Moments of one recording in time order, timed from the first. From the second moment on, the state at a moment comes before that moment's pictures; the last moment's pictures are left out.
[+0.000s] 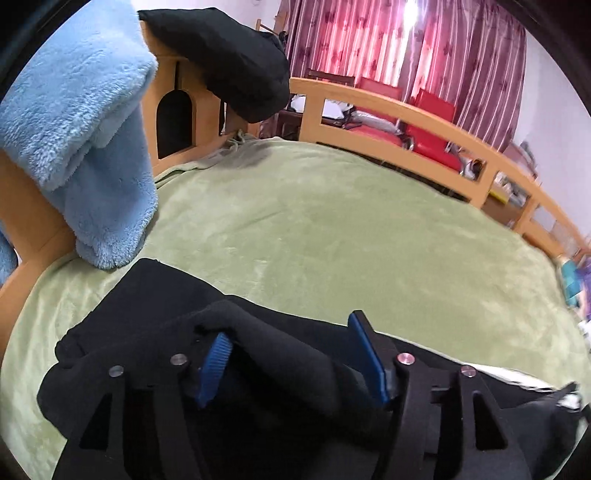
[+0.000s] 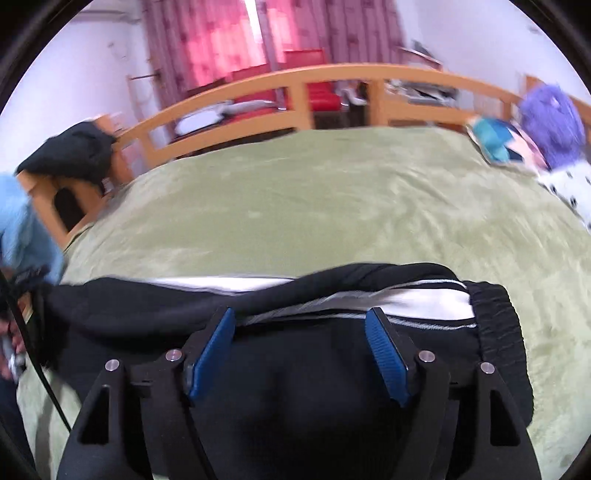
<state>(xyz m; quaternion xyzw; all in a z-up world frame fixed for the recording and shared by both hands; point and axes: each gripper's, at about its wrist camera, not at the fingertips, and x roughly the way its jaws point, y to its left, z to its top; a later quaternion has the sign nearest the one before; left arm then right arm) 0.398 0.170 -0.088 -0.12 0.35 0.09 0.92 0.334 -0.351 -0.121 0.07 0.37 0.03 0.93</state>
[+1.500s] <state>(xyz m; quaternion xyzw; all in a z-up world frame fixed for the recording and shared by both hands) 0.369 0.257 -0.084 0.01 0.35 0.18 0.92 0.235 -0.223 -0.158 0.05 0.43 0.10 0.89</state>
